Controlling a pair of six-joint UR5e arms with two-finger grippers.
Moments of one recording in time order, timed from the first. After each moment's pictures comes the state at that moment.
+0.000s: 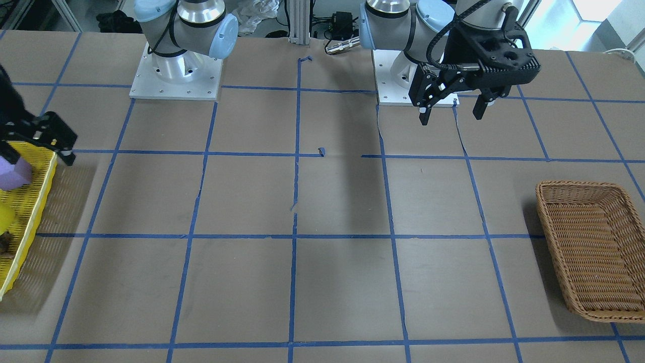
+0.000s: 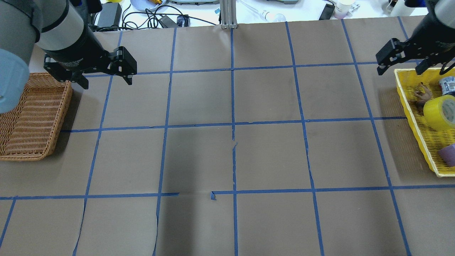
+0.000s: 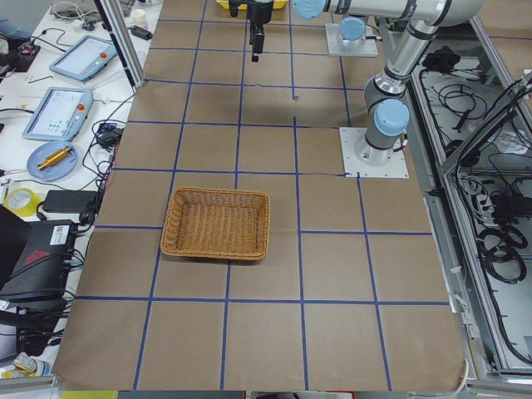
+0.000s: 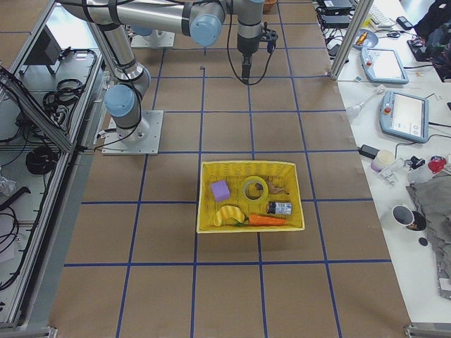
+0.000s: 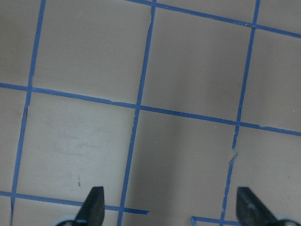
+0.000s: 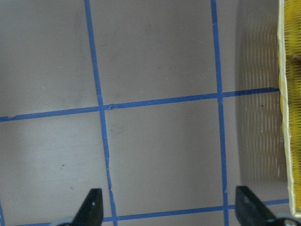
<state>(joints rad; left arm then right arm) -1.58 -1.48 -1.62 -1.47 1.65 -0.11 1.18 -1.53 1.64 -1.77 -1.53 -0.39</state>
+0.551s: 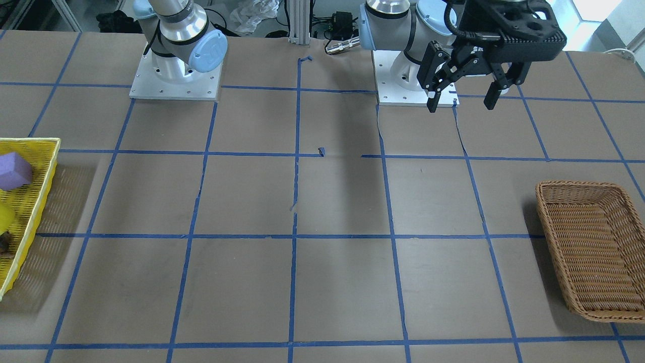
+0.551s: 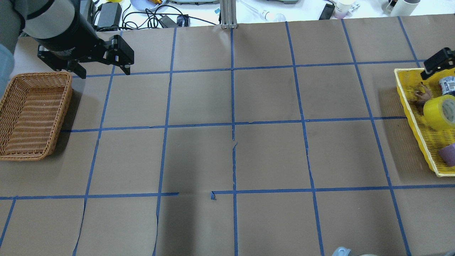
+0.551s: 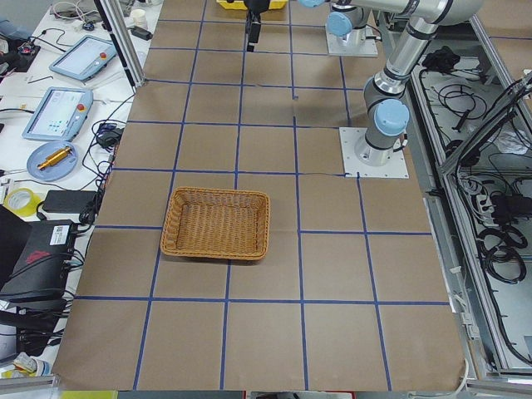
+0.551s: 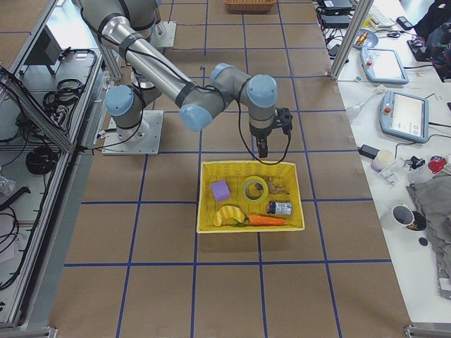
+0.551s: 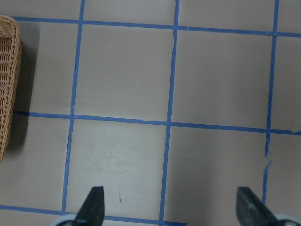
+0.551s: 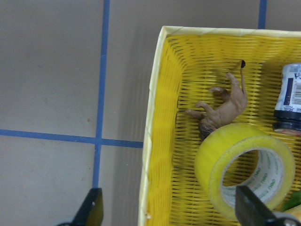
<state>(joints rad) -1.56 -1.48 -1.51 -1.53 1.61 -0.07 0.84 -1.32 1.65 -1.91 -1.37 -0.80</state>
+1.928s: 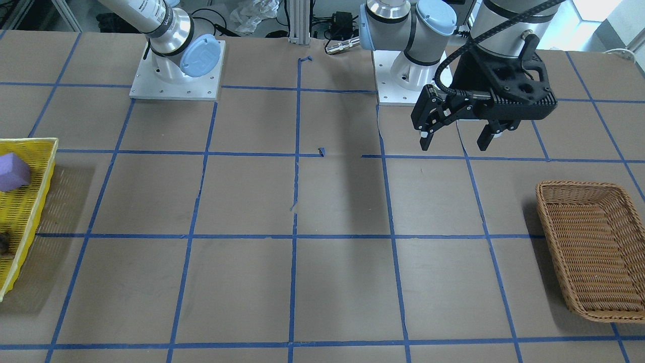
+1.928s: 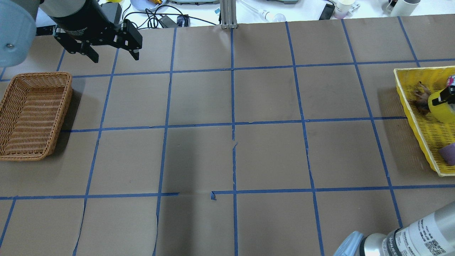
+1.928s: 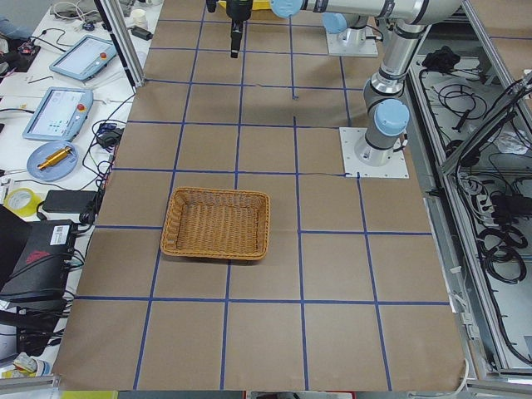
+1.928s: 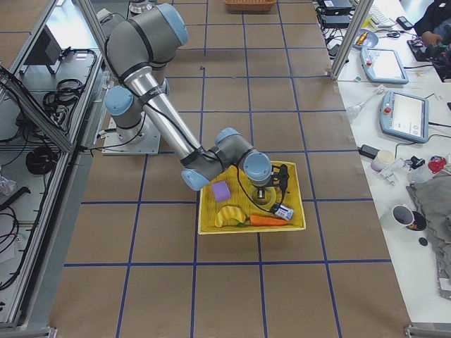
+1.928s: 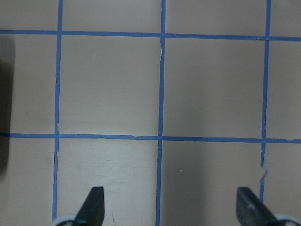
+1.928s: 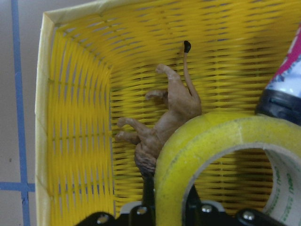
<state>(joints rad) -1.57 -1.60 -1.48 -1.46 1.58 -0.02 0.74 -1.09 1.64 -2.07 -1.24 -0.76</state>
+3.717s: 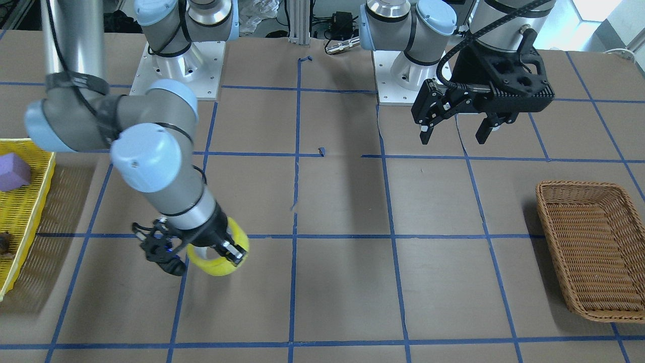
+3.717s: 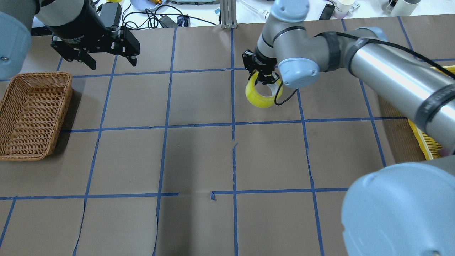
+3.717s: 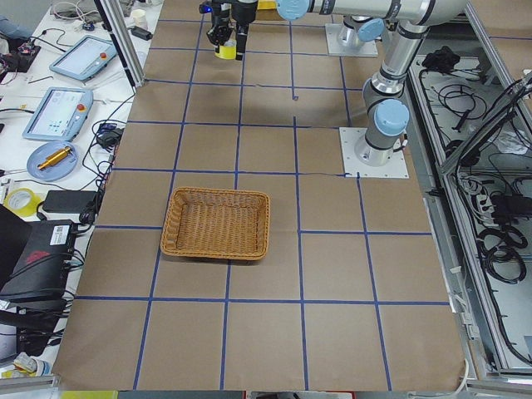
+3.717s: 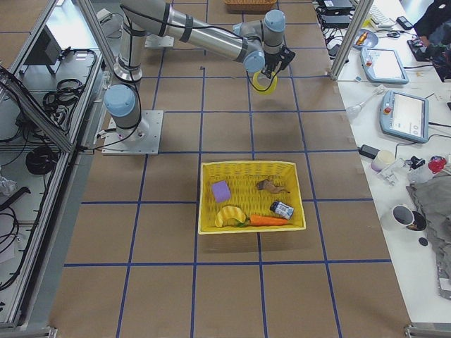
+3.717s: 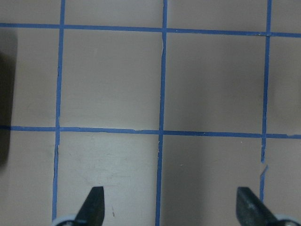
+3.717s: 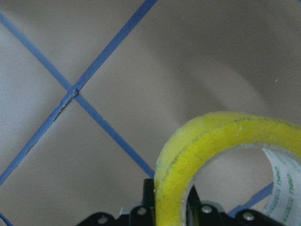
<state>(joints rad) -1.56 -1.57 -1.53 -1.46 1.57 -0.03 1.79 -1.04 1.49 -2.20 -1.41 1.02</state>
